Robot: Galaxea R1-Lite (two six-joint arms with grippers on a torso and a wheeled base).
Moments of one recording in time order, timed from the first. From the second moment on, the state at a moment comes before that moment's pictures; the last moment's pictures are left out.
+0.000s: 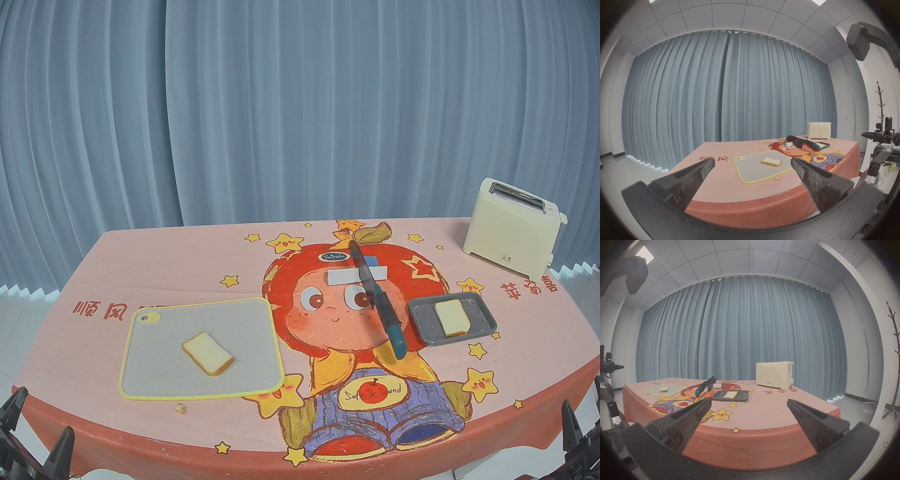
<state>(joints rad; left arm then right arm) -0.02 0.12 -0.15 0.01 -0.17 0.00 0.00 0.02 -0.02 0.00 0.03 0.01</state>
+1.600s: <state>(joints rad) -0.02 0.66 -0.36 0.00 -0.29 0.01 0.00 0.02 -0.02 0.00 0.03 0.01</state>
